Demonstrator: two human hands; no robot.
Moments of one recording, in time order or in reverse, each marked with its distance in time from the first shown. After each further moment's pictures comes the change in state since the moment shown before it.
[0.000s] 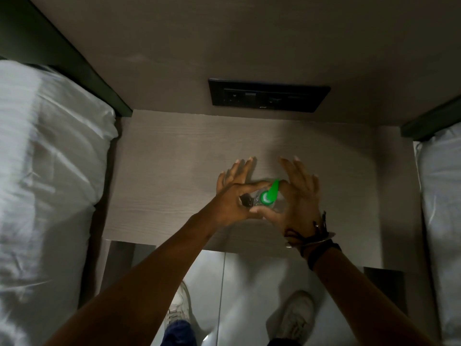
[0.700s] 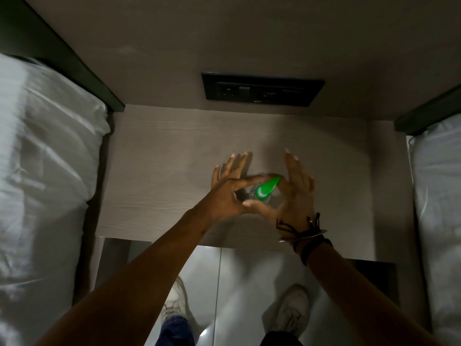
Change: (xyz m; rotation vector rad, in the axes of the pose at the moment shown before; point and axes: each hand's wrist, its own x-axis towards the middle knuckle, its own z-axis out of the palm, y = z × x) left_hand 0.001 -0.001 0.000 0.030 -0.016 0.000; right_hand -0.007 -0.001 0.007 0.076 0.027 0.085
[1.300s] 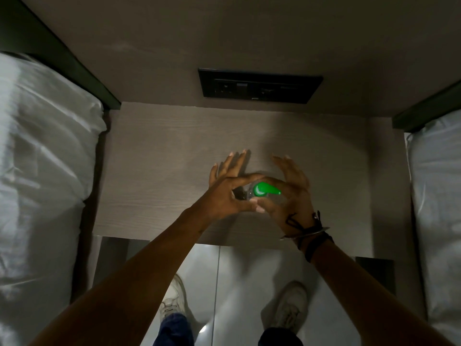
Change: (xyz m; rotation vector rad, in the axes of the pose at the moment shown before) left_hand -0.002 0.007 -0.003 -0.068 0.007 -0.002; right_hand 0.000 0.013 -0.002 0.227 0.031 -0.061
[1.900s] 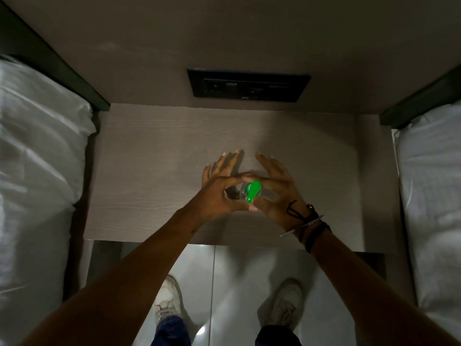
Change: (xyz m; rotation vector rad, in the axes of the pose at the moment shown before) left_hand 0.001 -0.003 0.004 -0.002 0.007 0.001; right_hand 0.004 0.001 -0.006 0.093 -0.181 -0.024
